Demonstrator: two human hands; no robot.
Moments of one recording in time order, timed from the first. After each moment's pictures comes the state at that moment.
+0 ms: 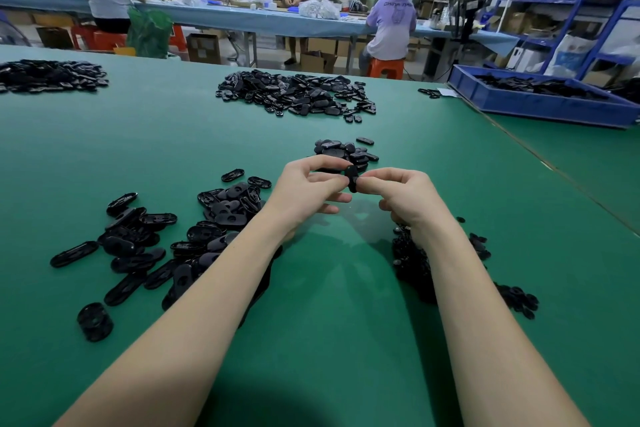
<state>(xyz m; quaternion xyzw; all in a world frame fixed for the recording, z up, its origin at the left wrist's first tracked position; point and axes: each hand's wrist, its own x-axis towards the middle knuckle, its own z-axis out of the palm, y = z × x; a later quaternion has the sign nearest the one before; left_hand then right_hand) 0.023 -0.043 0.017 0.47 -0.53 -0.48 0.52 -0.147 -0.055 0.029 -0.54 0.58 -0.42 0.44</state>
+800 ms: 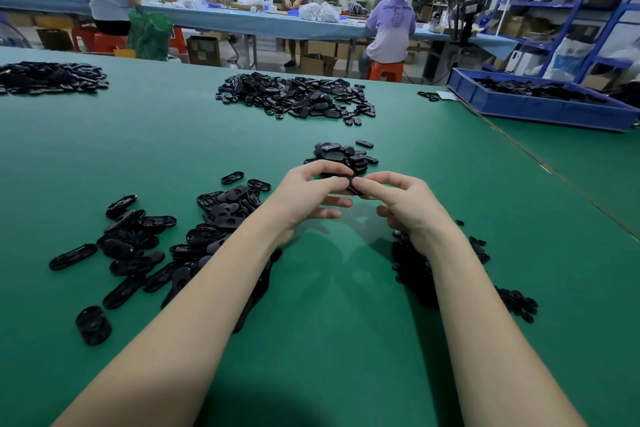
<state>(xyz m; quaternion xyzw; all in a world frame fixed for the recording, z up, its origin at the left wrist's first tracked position) 0.024 -0.038 0.026 0.47 -0.49 -0.55 0.49 -0.151 -0.053 0.025 -0.55 0.55 -0.42 0.48</state>
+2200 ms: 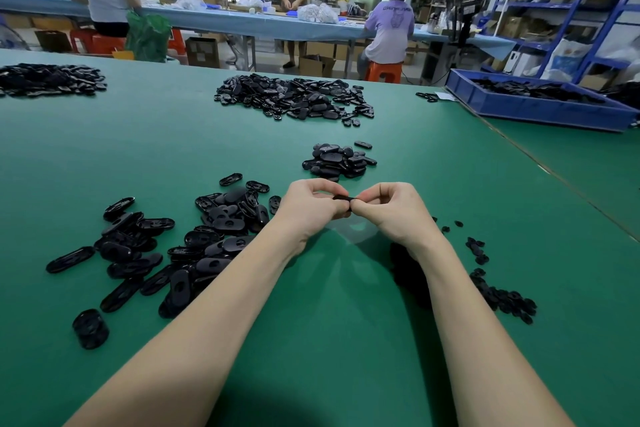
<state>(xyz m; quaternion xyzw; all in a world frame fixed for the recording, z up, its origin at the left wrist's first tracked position) 0.010 -0.041 0.006 0.55 -0.46 -0.48 0.50 -0.146 -0.065 0.001 -0.63 0.57 -0.39 0.36</state>
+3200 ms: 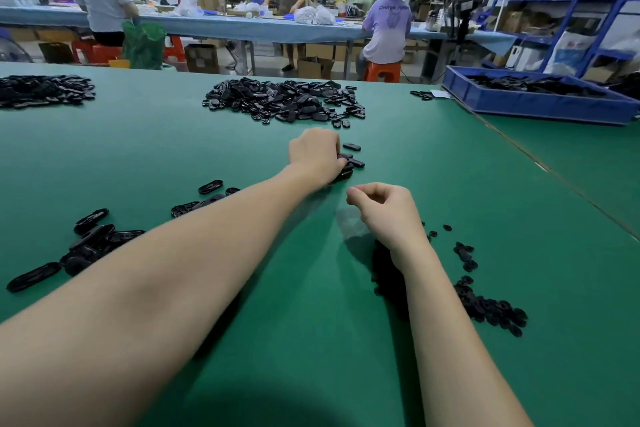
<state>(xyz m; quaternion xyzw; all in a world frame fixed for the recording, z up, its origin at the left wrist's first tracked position) -0.020 -0.162 0.034 0.67 -0.70 0.05 0.23 -0.155 -0.076 -0.004 -0.56 0.58 -0.46 0.37</state>
